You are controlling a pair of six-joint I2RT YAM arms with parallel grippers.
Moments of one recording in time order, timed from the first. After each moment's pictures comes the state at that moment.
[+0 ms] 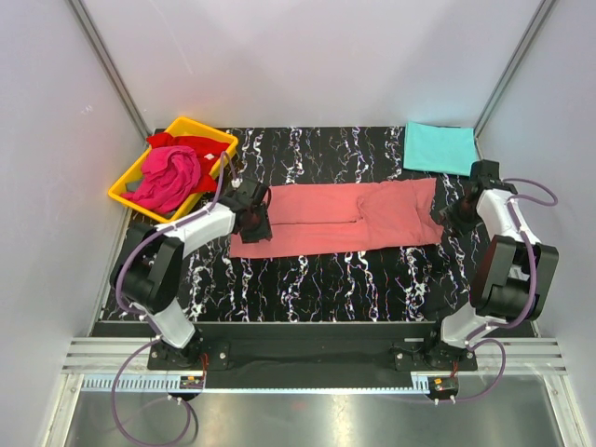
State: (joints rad) left arm -0.47 1.67 1.05 -0.49 -0.06 -0.64; right arm -0.26 1.59 1.16 -0.77 0.06 0.78
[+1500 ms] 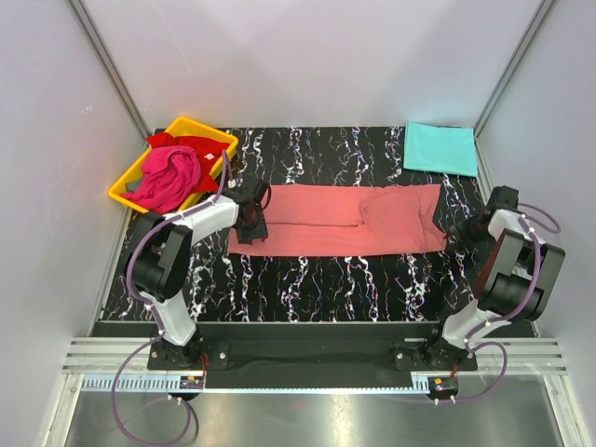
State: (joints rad) left arm -0.44 1.78 1.12 -0.58 -0.13 -0.67; right arm -0.45 1.63 0.93 -0.50 -0.15 0.69
